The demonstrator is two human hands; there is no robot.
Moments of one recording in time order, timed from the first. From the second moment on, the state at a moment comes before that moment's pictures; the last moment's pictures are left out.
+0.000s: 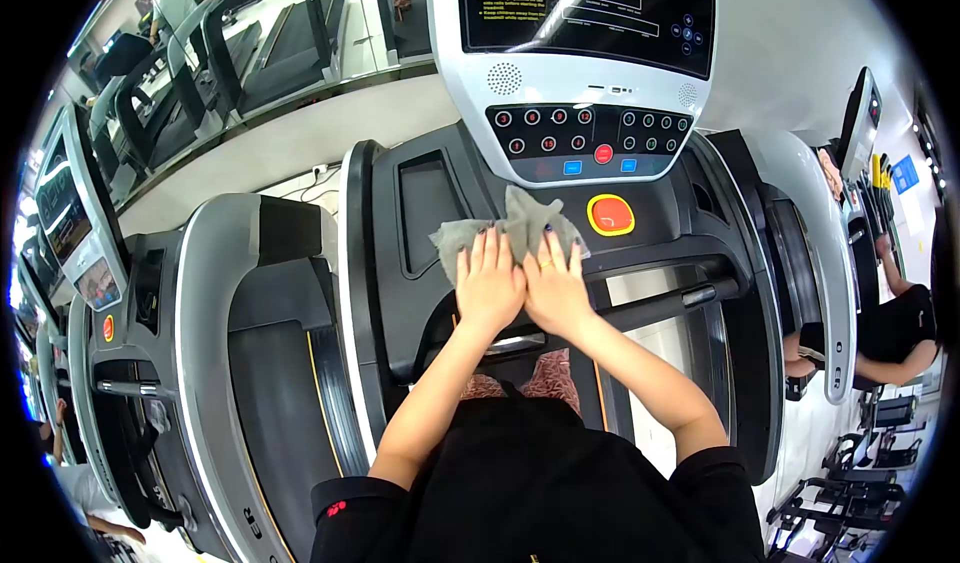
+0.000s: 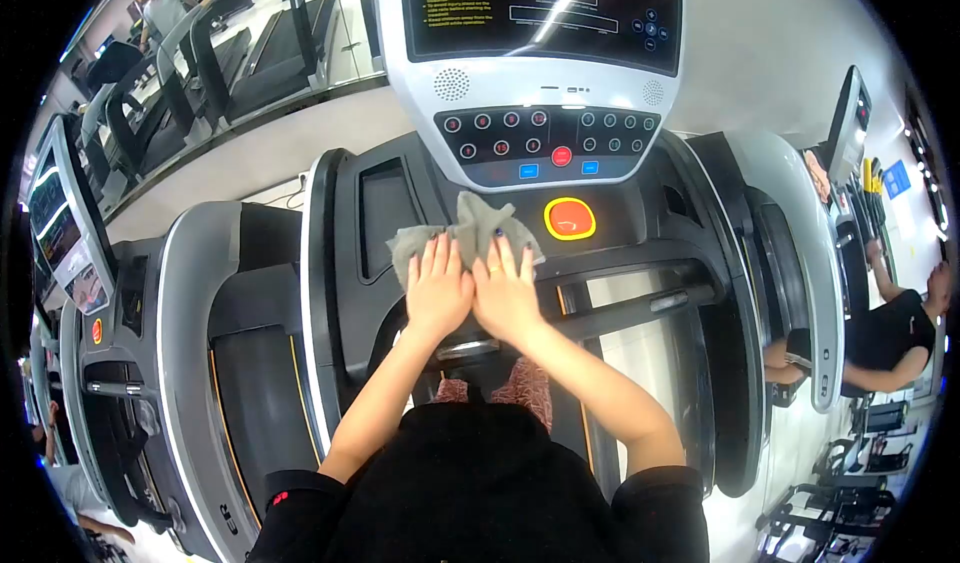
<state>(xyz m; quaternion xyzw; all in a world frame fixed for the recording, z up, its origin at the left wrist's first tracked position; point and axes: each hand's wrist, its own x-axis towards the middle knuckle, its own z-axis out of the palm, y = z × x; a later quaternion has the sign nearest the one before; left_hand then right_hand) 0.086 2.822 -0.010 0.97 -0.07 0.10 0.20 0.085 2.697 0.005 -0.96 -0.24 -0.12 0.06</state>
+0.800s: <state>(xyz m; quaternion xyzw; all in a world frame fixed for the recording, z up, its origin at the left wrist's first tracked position) 0.133 2.896 -0.001 0.98 0.06 -0.04 0.21 0.166 2.769 0.004 -0.94 -0.32 -0.04 0.09</state>
